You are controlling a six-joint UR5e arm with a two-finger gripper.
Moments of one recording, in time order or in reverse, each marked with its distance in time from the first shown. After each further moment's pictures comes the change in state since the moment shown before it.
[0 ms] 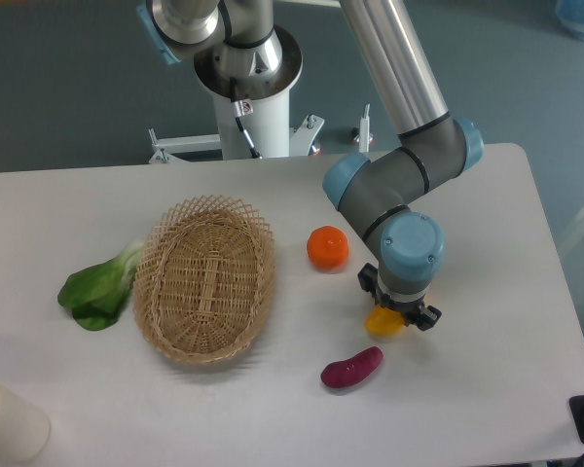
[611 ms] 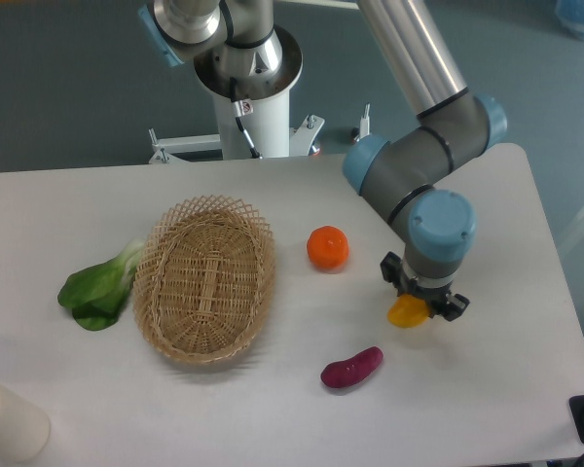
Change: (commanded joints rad) arm 0.058 0.044 0.110 -0.100 -0.011 0.064
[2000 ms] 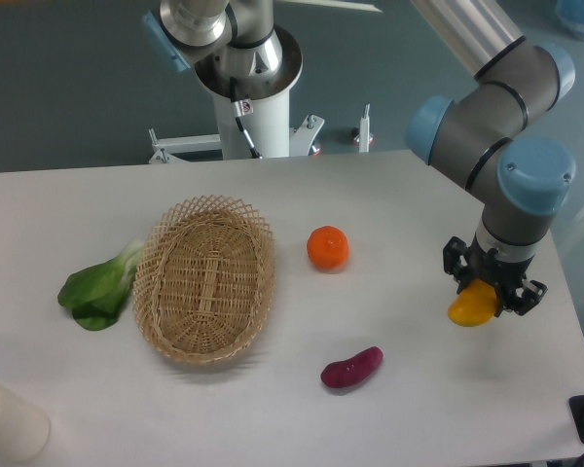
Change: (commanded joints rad) arm 0.075 -0.008 0.118 -0.032 -0.092 0.071
